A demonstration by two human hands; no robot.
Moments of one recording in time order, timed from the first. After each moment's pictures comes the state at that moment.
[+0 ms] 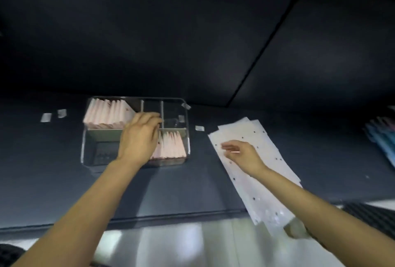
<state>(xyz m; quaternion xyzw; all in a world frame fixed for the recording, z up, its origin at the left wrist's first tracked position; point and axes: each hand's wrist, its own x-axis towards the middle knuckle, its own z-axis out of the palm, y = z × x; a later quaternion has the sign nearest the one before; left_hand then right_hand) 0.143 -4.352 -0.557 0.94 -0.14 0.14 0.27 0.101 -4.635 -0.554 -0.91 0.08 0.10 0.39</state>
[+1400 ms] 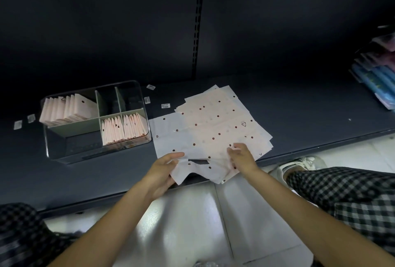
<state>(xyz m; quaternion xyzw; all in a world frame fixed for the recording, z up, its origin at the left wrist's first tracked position) 0.019 -4.499 -0.589 0.55 0.20 -0.35 0.73 -0.005 -4.732 -0.612 -0.75 0.36 0.09 0.54</state>
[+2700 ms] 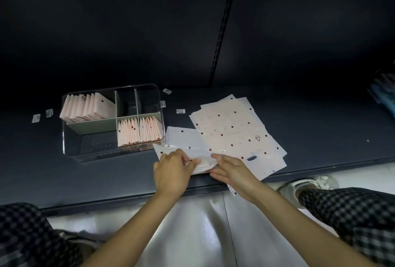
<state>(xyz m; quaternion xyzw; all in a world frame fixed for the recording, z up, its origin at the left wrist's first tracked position) 0.025 -4.500 -0.574 0.95 0.02 -0.06 0.30 -0.005 -4.667 -0.565 -0.60 0.22 0.21 0.74</state>
